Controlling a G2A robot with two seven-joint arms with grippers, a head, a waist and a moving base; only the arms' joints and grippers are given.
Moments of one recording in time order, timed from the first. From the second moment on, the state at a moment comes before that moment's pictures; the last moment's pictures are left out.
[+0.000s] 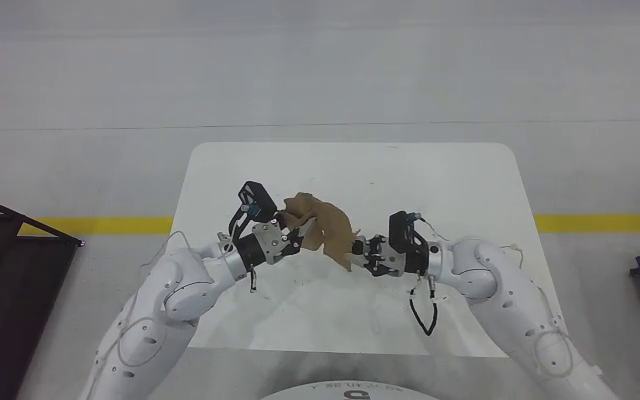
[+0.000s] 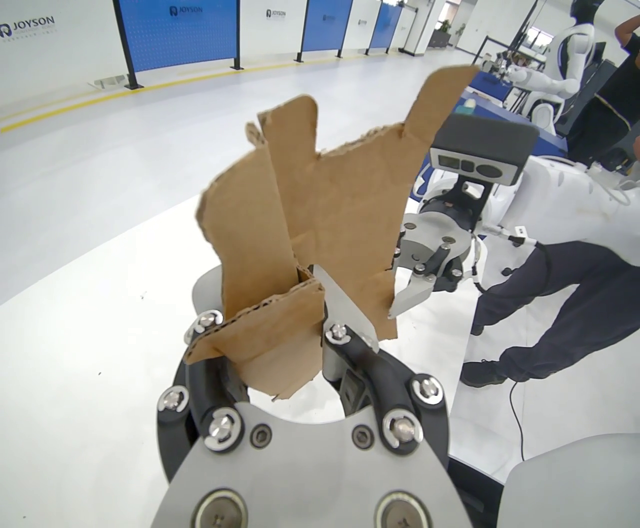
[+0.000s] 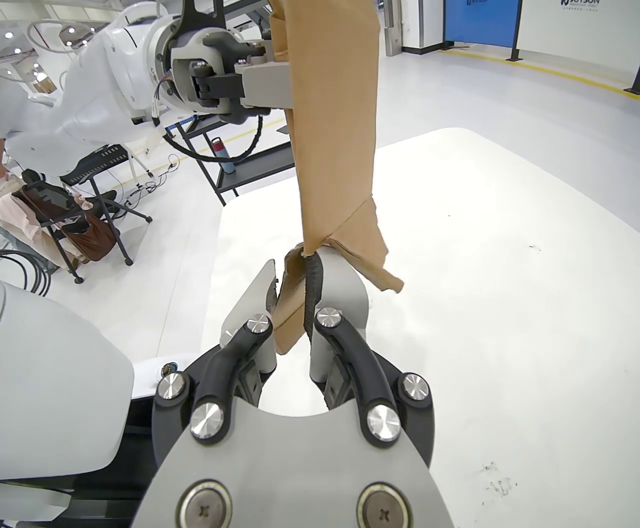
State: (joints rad) left arm 1.62 -1.04 -1.28 -2.02 0.83 -0.50 -0.37; right arm -1.40 -1.00 1.09 -1.64 -0.76 -0.93 0.26
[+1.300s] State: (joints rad) left arm 1.64 -1.04 -1.29 -2.03 0.83 -0.49 -0.36; right arm -1.37 -1.02 1.05 -1.60 -0.89 -0.82 0.20
